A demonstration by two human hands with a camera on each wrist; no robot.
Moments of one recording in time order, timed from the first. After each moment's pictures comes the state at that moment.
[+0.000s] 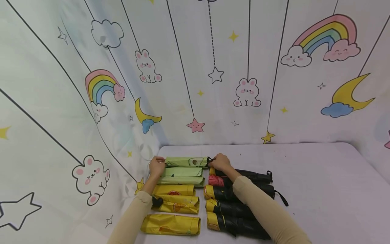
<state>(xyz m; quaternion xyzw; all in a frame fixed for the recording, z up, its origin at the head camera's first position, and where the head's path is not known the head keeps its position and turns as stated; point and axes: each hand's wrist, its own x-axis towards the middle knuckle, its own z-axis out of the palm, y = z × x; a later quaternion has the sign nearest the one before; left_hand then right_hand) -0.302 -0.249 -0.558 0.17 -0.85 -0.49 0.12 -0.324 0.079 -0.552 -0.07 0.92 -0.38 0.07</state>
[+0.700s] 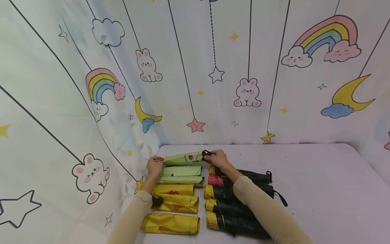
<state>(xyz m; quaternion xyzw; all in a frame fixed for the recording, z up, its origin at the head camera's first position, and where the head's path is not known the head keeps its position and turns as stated) -0.302 -0.251 -0.559 0.19 -0.81 -0.53 0.17 -0.324 0.075 -0.538 -0.05 0.76 -0.63 0.12</state>
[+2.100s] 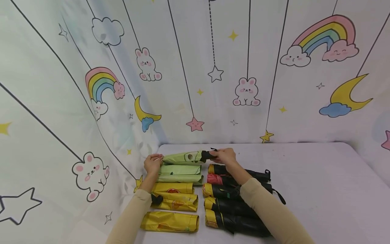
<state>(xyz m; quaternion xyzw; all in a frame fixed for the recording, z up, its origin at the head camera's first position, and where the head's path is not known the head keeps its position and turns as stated) -0.307 -0.251 -0.556 0.21 -0.68 -0.68 0.20 -0.311 0.105 -0.514 0.06 0.70 -0.70 0.12</state>
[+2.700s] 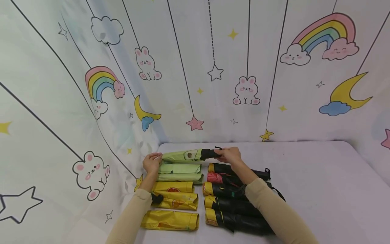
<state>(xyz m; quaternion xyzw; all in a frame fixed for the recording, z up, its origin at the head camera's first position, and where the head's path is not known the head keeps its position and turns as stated) -0.306 -0.253 -0.556 0.21 -0.65 -0.70 0.23 -0.305 0.122 -0.508 0.06 0.67 -0.73 0.12</state>
